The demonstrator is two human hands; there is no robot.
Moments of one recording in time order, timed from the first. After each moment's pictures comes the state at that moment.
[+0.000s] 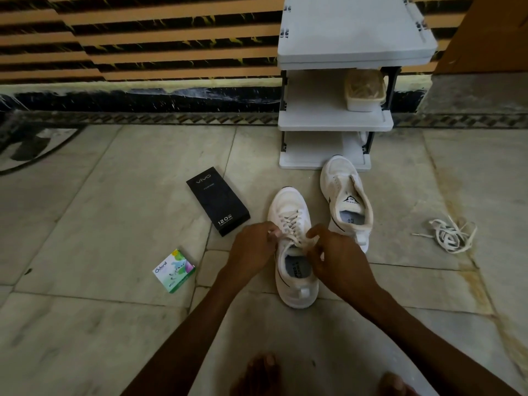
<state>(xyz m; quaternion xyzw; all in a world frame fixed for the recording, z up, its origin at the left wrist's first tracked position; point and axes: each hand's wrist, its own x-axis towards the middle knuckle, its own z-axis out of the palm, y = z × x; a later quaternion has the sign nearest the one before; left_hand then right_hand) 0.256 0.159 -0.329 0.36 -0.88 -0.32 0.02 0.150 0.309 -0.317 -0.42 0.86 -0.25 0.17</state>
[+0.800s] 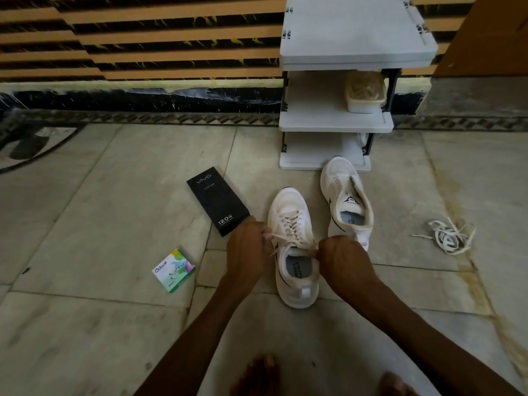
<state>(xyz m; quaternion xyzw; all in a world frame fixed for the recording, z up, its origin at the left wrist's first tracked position) 0.261 0.163 -0.341 0.41 -0.89 -0.21 0.08 0.146 0.305 -0.318 -0.42 0.89 -0.02 0.17</state>
